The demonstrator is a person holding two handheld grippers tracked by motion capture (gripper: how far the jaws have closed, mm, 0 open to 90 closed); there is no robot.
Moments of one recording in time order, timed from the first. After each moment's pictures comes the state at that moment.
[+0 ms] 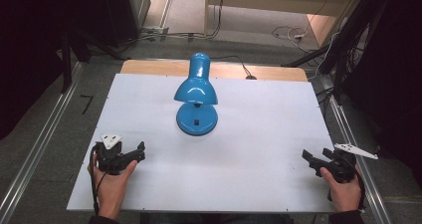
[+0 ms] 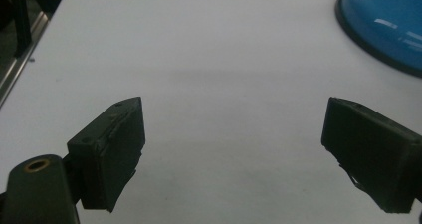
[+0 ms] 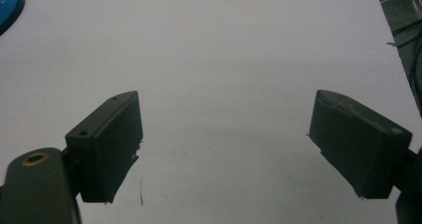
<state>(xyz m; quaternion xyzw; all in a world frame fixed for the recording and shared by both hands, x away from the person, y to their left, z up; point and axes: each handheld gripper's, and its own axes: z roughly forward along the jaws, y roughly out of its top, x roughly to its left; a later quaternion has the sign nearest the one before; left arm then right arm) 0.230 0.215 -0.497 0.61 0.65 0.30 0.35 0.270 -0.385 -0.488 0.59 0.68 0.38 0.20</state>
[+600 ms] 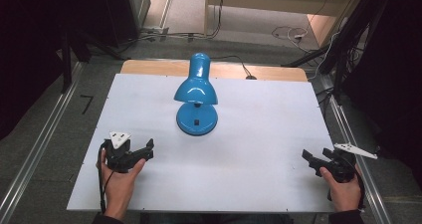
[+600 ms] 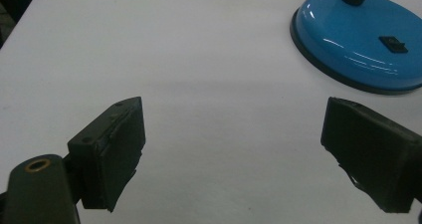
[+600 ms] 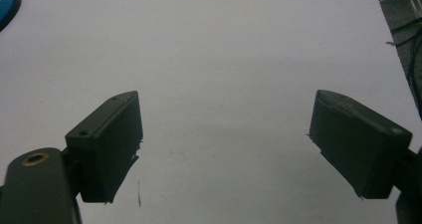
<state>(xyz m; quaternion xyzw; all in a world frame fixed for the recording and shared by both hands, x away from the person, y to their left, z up) 0.236 0.197 -0.492 0.62 0.63 0.29 0.37 0.272 -0.385 -0.488 0.59 0.68 0.38 0.20</state>
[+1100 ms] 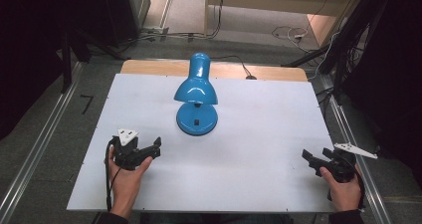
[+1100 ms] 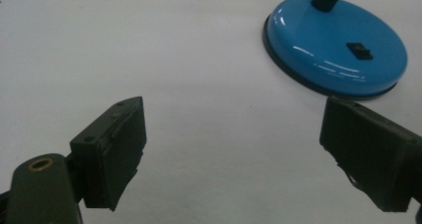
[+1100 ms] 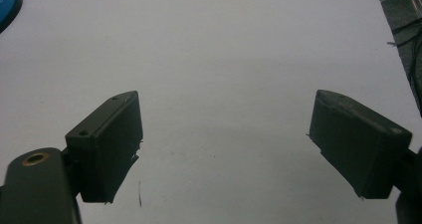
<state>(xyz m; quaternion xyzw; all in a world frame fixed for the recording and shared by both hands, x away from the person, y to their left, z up) 0.244 0.181 -0.488 0.62 0.62 0.27 0.39 0.272 -0.384 -0.488 0.60 0.68 0.38 0.20</state>
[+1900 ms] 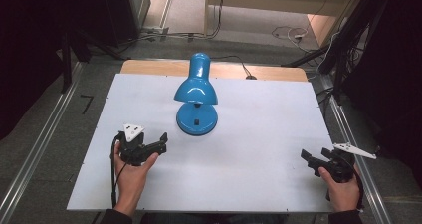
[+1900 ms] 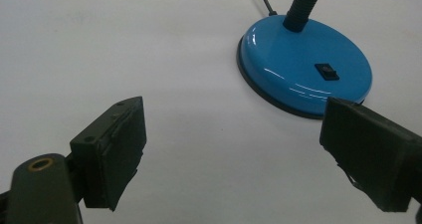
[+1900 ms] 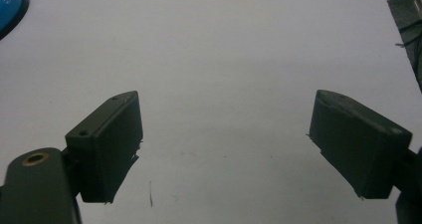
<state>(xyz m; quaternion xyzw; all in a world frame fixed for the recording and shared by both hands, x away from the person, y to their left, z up) 0.253 0.168 -0.477 0.63 0.60 0.27 0.41 0.271 -0.381 -0.487 0.60 0.68 0.38 0.20</state>
